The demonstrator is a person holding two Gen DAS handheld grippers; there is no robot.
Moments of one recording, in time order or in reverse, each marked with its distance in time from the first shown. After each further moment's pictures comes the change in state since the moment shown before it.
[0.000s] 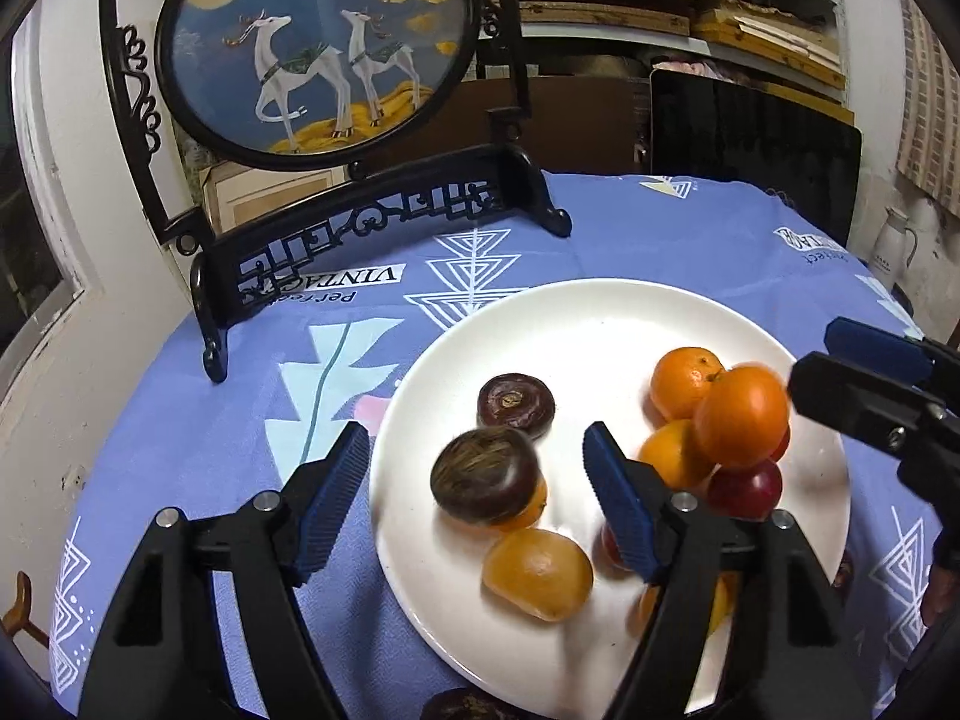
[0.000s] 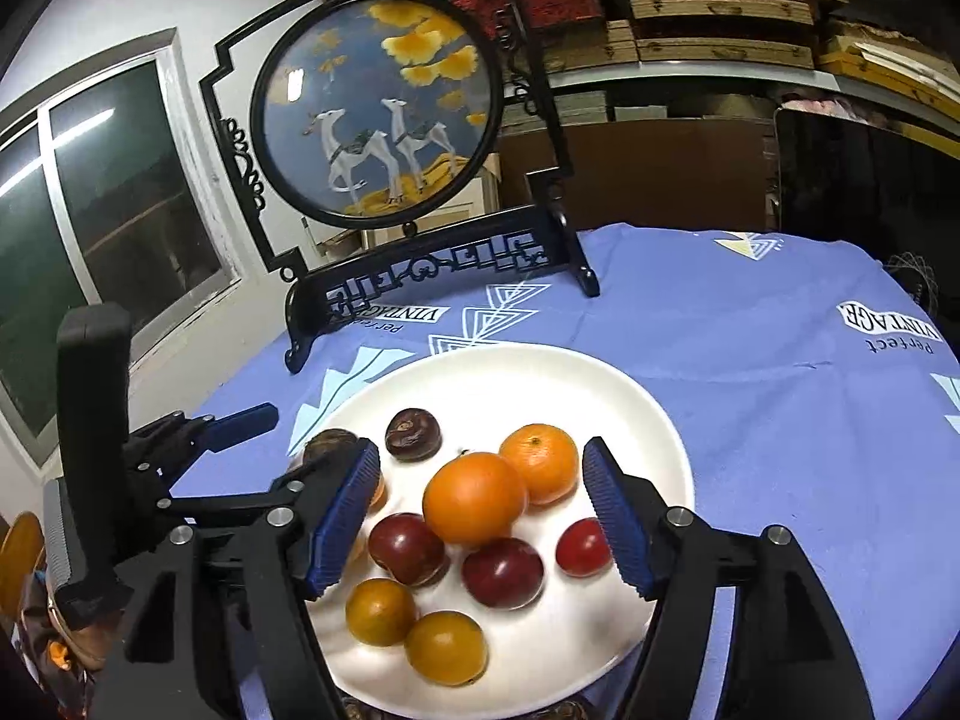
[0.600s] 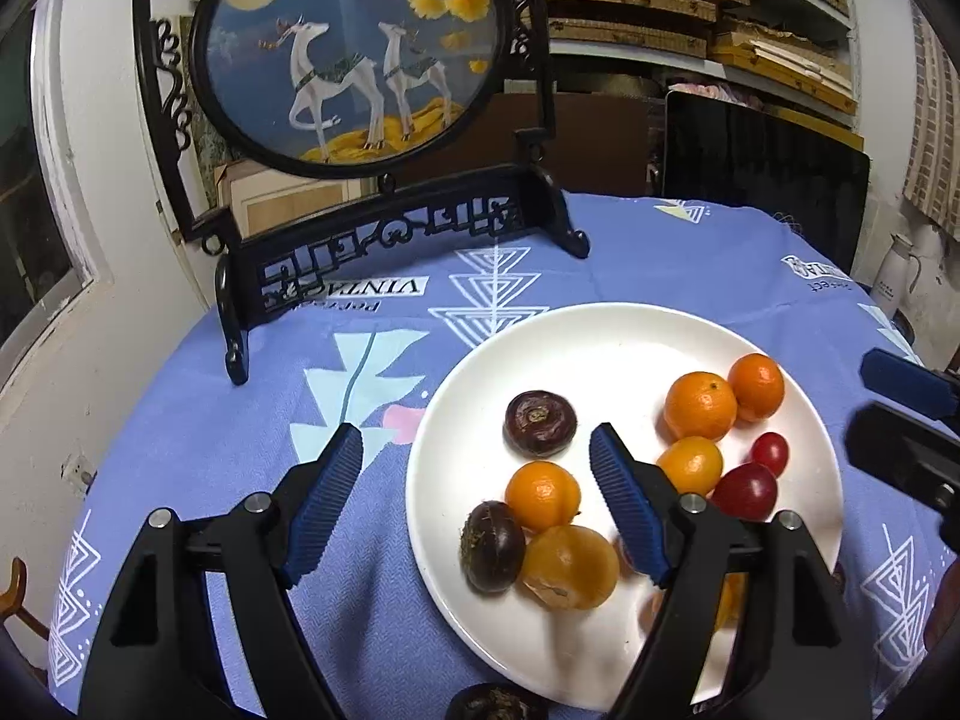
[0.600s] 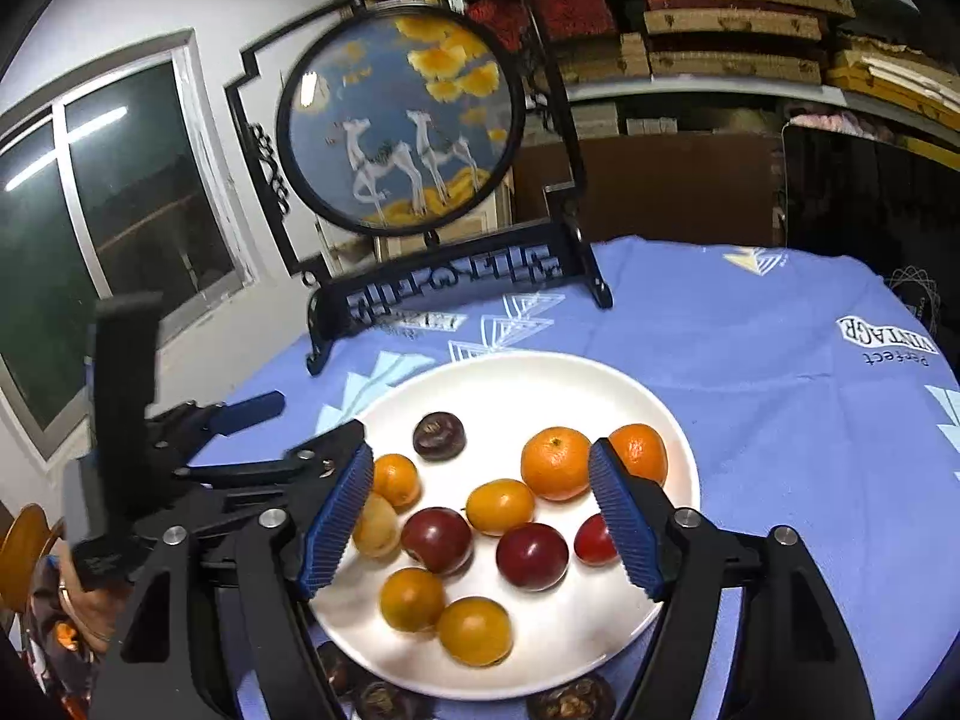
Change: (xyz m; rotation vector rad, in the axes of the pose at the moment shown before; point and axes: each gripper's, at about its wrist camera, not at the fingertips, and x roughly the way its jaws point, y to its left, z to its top) left arm -0.014 0.014 0.005 -0.033 -0.036 0.011; right arm -0.031 0.017 -0.005 -0.025 -0.046 0.014
